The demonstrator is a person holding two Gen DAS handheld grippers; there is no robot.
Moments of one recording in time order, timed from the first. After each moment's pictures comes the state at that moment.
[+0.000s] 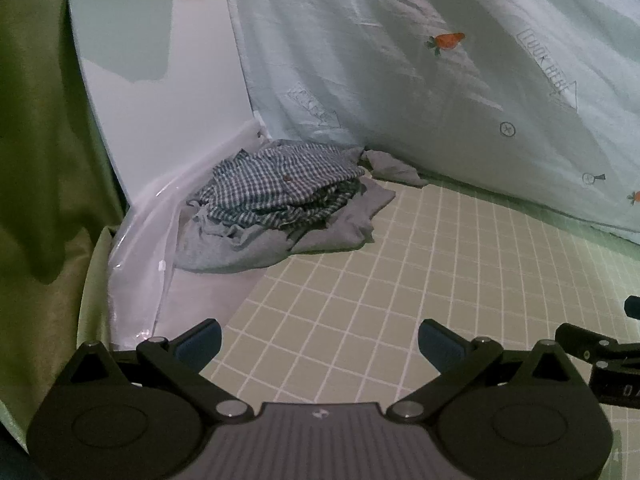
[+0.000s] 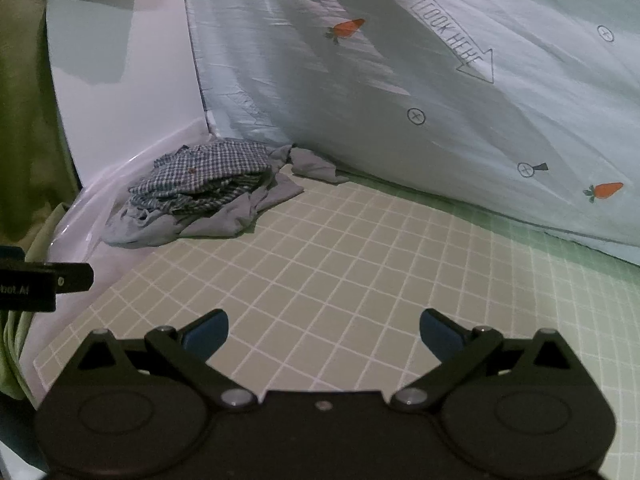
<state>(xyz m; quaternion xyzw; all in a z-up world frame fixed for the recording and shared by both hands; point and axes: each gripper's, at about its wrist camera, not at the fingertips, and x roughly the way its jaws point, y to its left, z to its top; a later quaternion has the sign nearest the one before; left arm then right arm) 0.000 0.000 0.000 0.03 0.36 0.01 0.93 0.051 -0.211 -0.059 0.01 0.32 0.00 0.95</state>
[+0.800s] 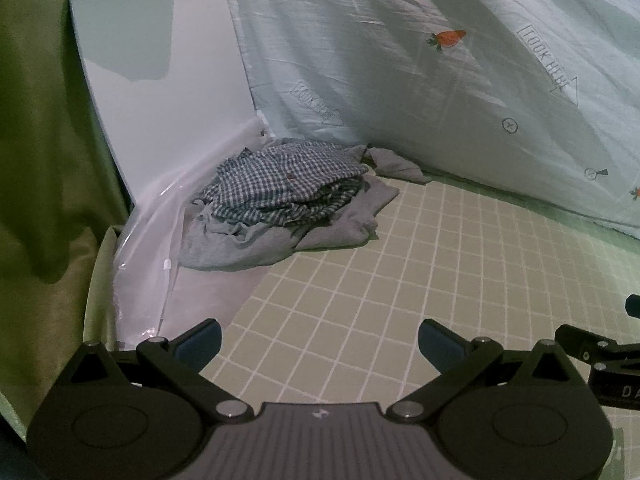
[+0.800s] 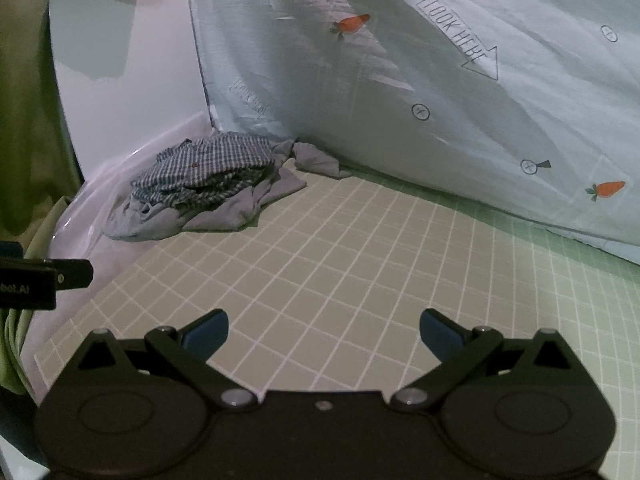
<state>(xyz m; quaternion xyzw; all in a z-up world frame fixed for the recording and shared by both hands) -0.006 0.004 -0.002 0.03 0.36 0.01 0.93 0.049 -0.206 -0.060 0.00 0.33 0.01 0.94</state>
